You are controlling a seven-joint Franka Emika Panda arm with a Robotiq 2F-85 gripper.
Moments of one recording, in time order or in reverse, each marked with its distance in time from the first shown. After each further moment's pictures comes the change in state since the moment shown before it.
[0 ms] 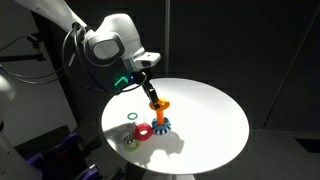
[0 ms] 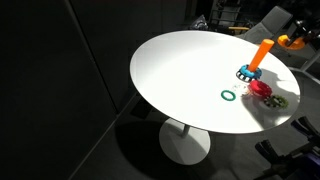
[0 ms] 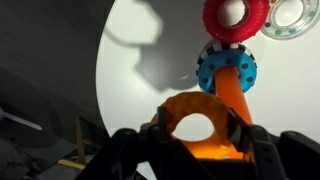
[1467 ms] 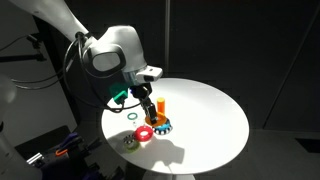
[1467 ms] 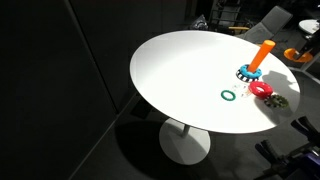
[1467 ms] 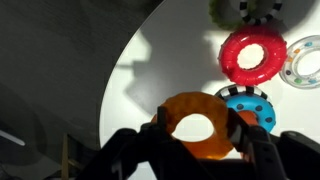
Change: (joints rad) arm -0.104 -0.095 0.020 -0.050 -0.104 -0.011 -0.092
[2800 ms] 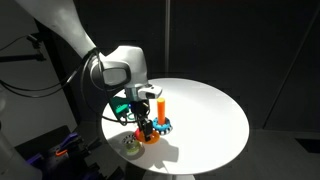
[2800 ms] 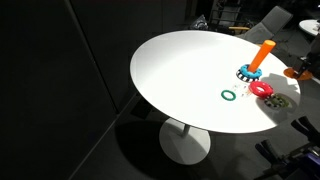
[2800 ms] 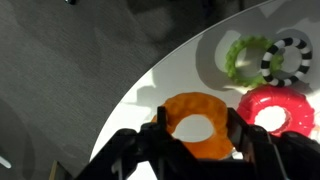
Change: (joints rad) arm -0.666 0.037 0.664 0.018 -0.075 -0.049 -0.021
